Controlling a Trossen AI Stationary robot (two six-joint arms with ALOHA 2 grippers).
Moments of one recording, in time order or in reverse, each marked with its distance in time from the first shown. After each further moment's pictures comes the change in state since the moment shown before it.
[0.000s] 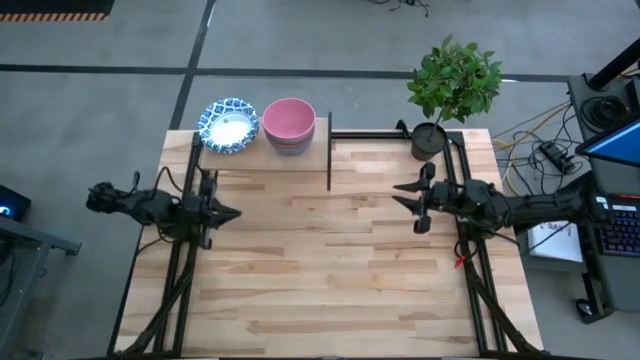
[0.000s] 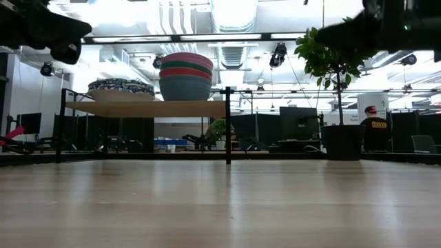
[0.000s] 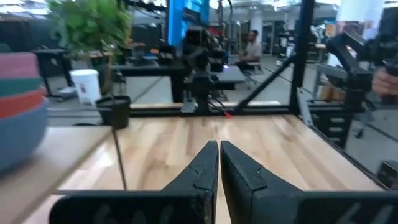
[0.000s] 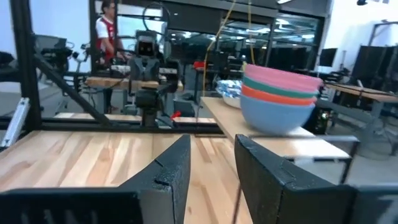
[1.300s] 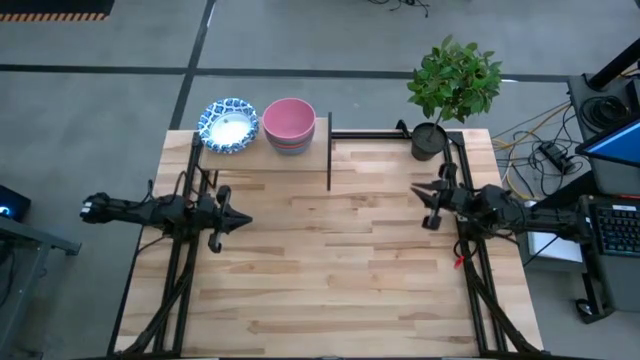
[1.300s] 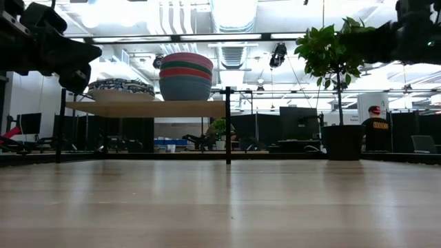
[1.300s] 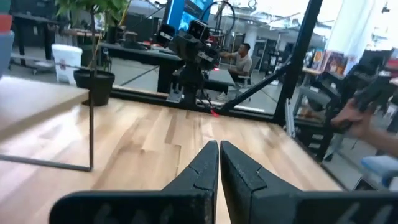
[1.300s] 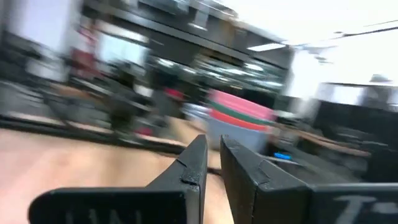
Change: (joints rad) left arm 0.160 0.002 -0.195 0.219 0.191 -0.186; right arm -0.052 -0.442 -0.176 -0.145 -0.003 -0.187
